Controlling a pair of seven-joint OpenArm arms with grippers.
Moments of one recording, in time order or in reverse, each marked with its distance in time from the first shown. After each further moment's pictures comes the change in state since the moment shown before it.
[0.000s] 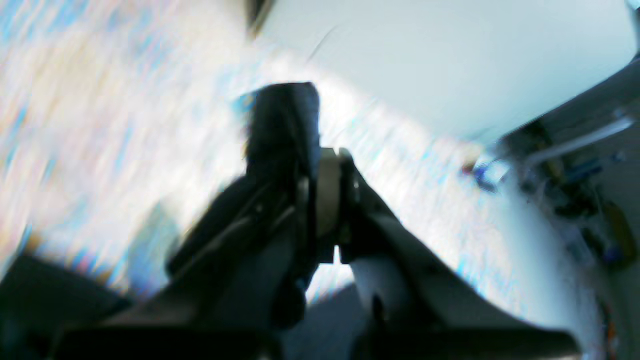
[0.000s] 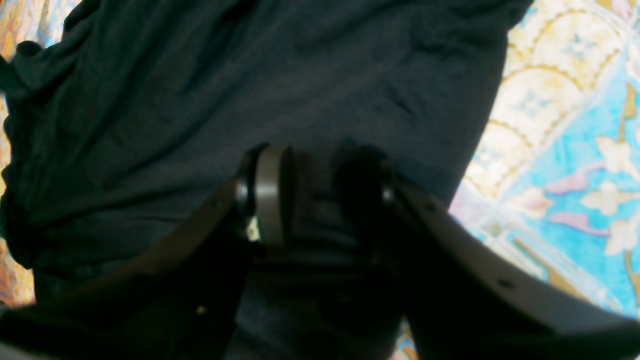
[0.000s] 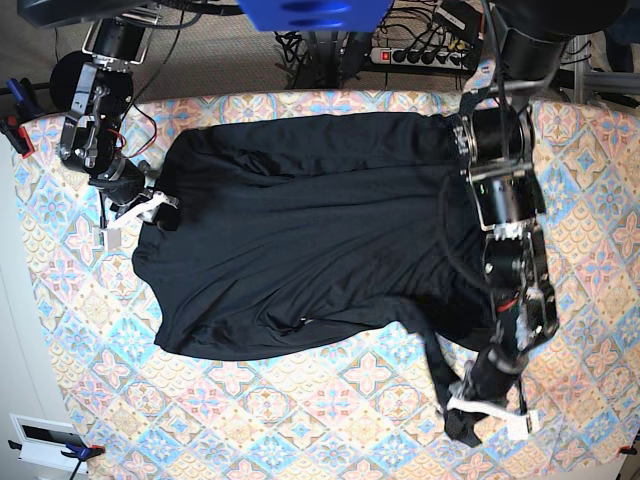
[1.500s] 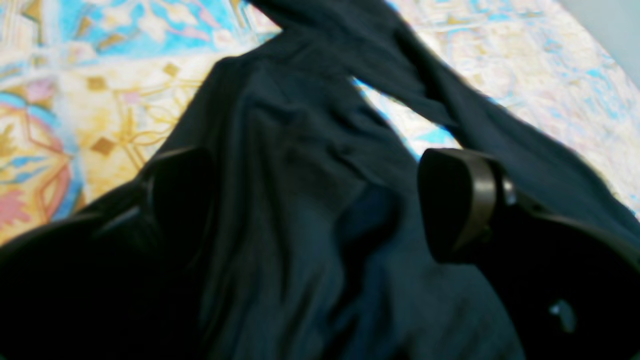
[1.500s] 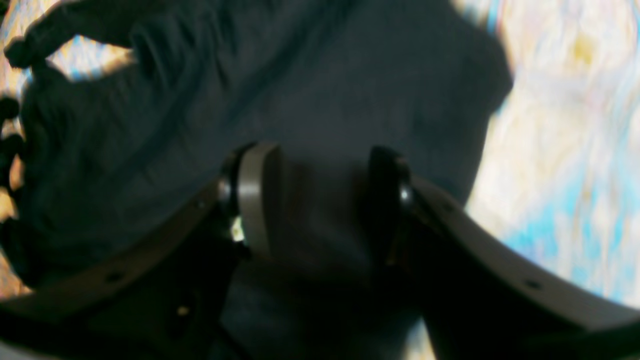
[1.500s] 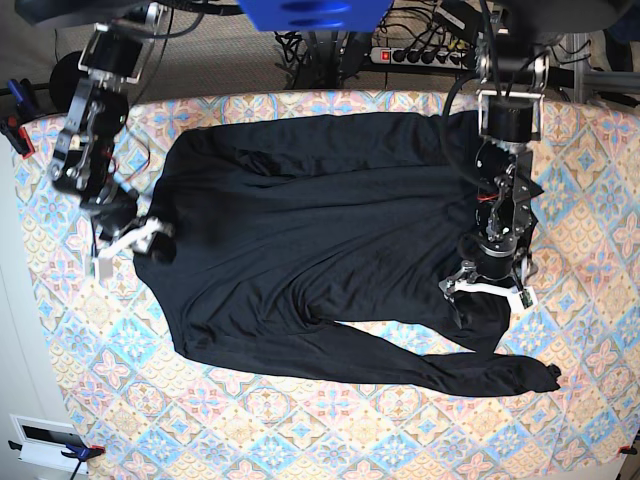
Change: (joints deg) left arm 23.2 -9.3 12.8 -2.0 -0.5 10.9 -27.6; right arm 8.3 0.5 0.0 2.3 -0.3 -0.1 -2.7
